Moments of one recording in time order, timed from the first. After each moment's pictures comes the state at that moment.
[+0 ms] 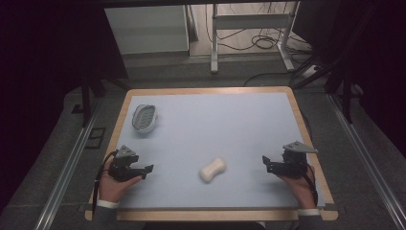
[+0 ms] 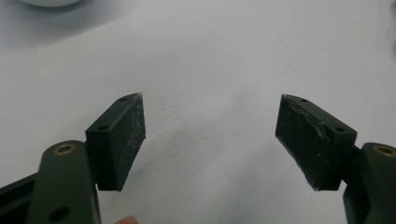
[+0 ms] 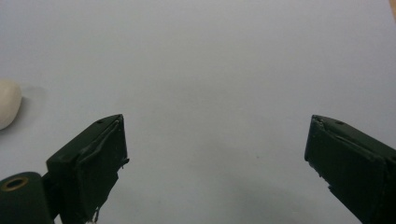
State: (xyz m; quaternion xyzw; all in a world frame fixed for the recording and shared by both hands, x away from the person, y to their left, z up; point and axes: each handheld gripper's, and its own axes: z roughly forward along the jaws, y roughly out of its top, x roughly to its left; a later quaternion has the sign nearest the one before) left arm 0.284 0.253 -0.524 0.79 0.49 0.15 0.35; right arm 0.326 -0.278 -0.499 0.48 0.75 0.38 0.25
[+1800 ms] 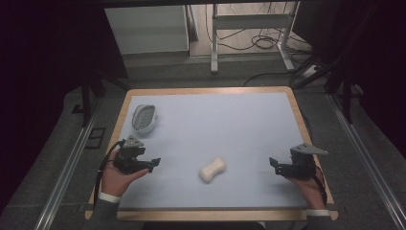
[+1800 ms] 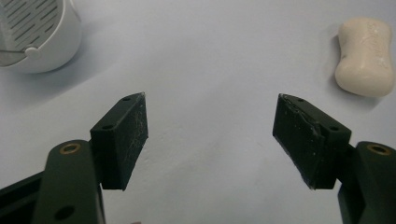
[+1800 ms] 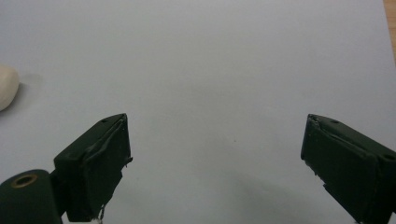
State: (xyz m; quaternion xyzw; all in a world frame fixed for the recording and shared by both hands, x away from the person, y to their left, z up) left arm 0.288 0.218 -0.465 0.81 0.46 0.15 0.33; right arm 0.323 -0.302 -0.499 0.47 0.76 0.39 0.24
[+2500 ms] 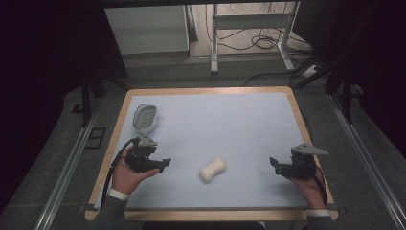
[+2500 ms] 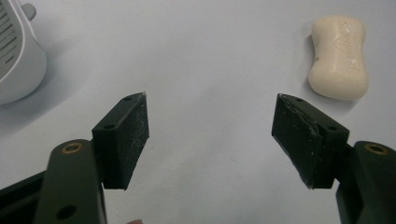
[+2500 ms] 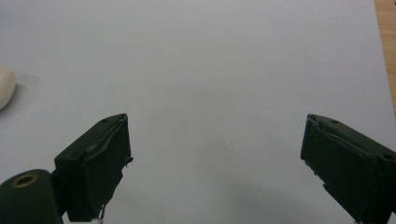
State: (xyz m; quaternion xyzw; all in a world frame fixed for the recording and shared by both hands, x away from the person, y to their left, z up) left arm 0.294 0.187 -0.458 0.83 0.43 0.15 0.32; right arm 0.321 -0.301 -0.498 0.46 0.76 0.38 0.25
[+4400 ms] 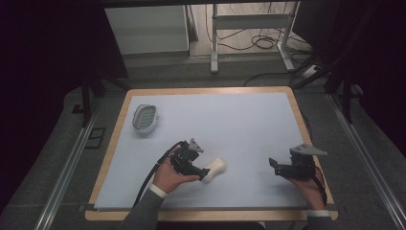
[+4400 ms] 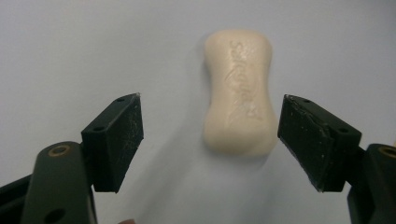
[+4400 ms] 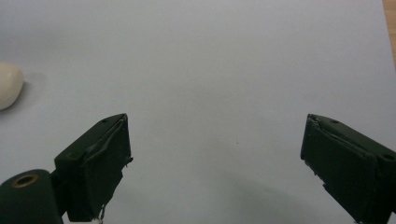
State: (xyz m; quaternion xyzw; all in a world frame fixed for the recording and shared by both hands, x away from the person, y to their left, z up) left arm 0.315 0.067 -0.481 0.89 0.34 0.08 0.30; right arm 0.321 -0.301 -0.499 0.46 0.76 0.39 0.24
